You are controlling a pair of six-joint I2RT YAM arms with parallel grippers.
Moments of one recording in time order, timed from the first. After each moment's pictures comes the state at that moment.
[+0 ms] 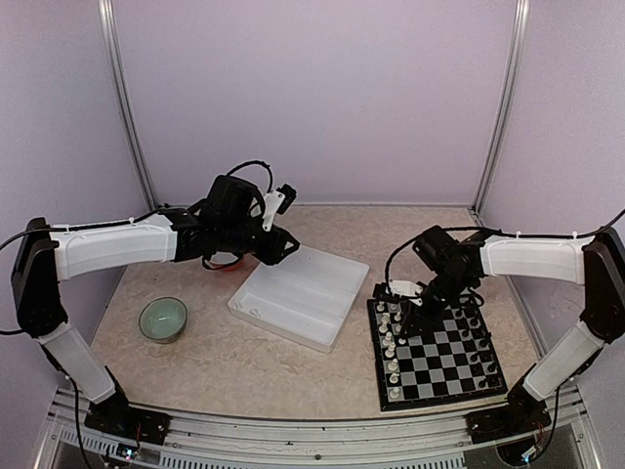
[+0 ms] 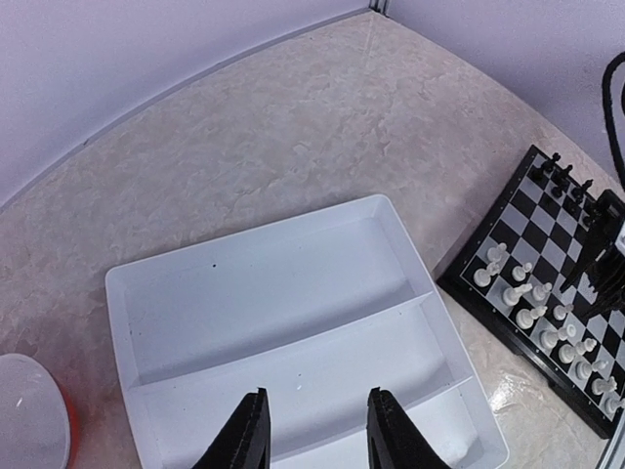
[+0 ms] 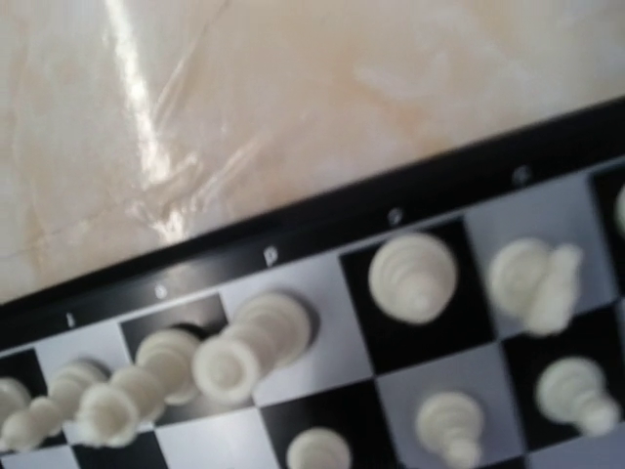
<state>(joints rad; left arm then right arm) -0.74 1.64 1.24 -0.17 0.09 -0.04 0.58 1.54 0.95 -0.72 -0.37 -0.64</state>
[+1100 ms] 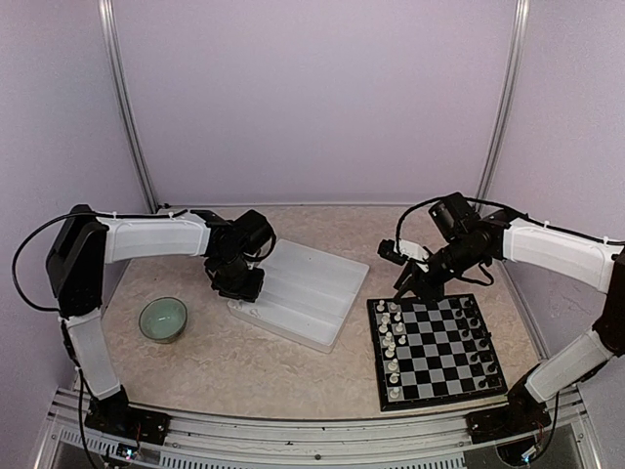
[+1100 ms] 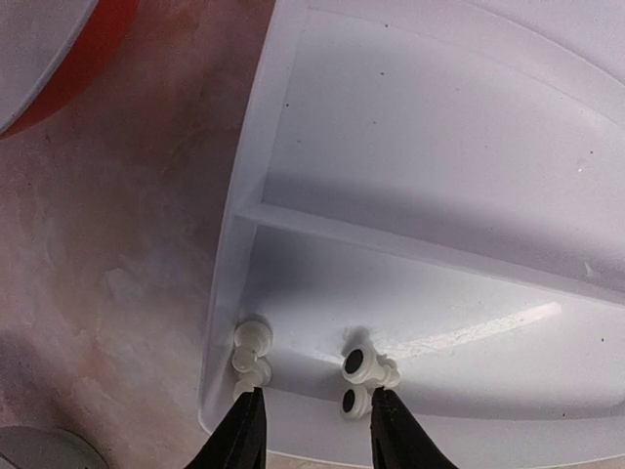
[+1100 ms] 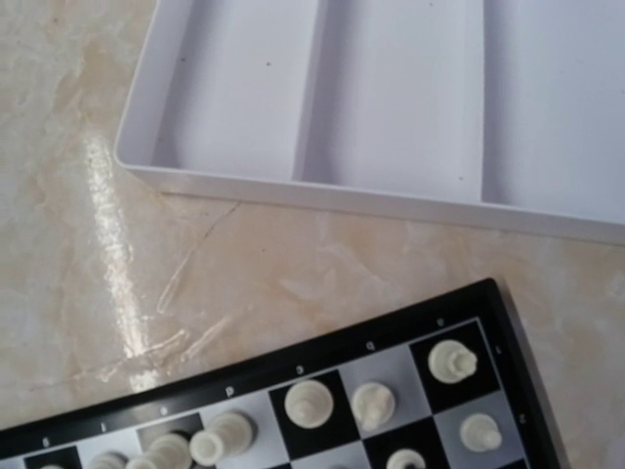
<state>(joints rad) -0.70 1.87 1.35 -0.81 -0.15 -0.49 0.52 1.43 1.07 -0.69 -0.49 -0.62</state>
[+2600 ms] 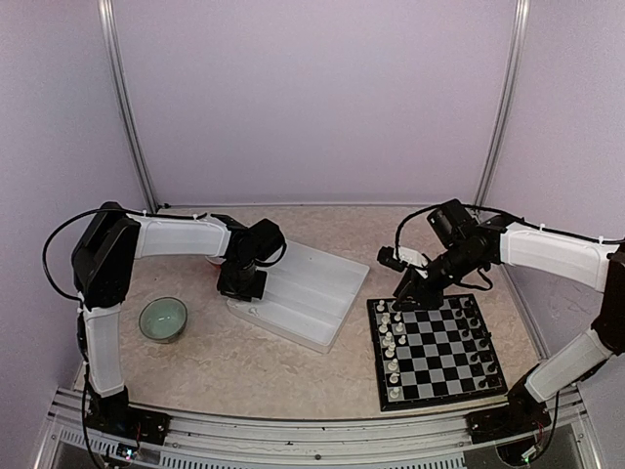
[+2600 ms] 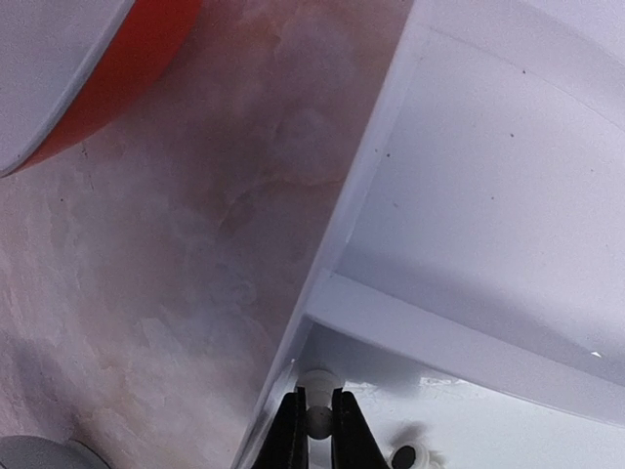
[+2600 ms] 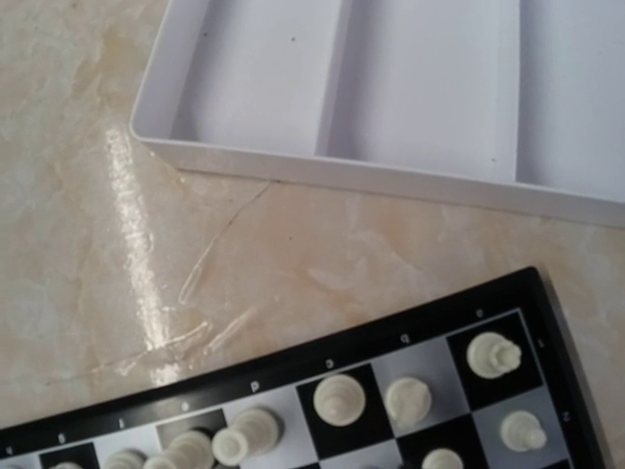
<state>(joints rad) -0.70 2.03 1.45 -0.85 -0.32 -0.58 0.52 1.44 1.04 -0.68 -0.52 -0.62</state>
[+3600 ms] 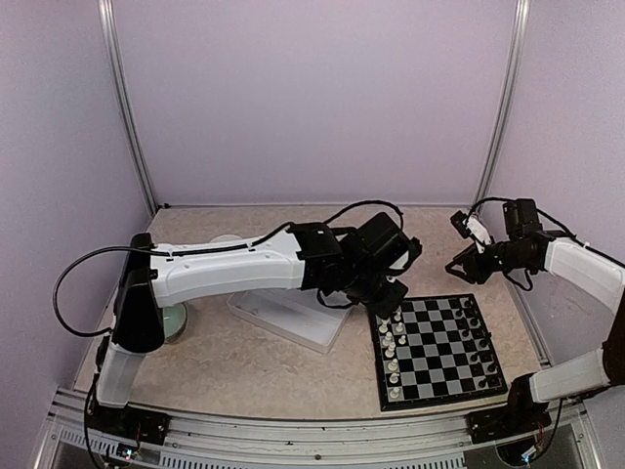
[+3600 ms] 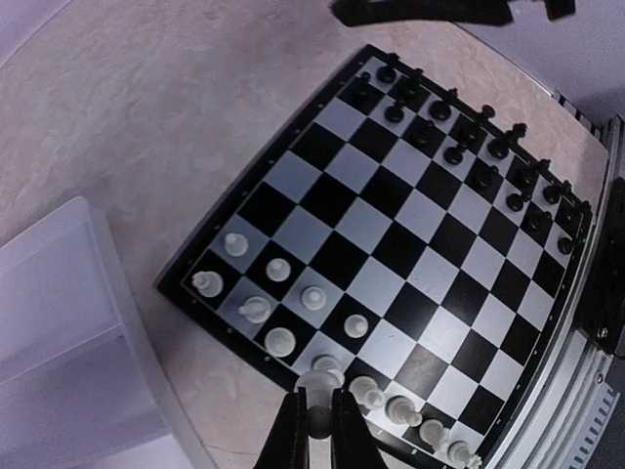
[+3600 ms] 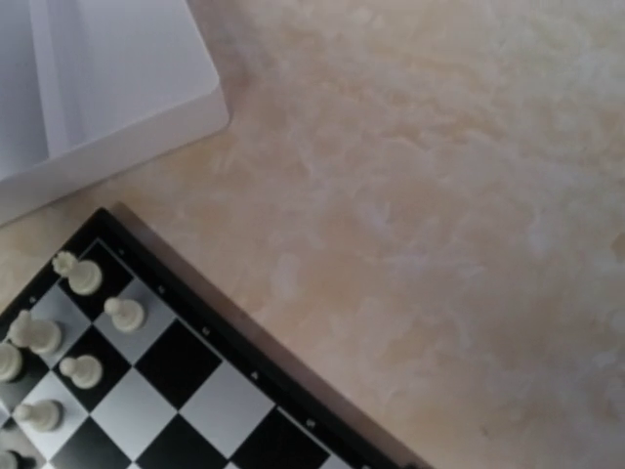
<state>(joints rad) -1.19 2.17 2.03 -0.71 -0.14 -0.27 0.05 1.25 0.85 -0.46 -0.52 -0.48</state>
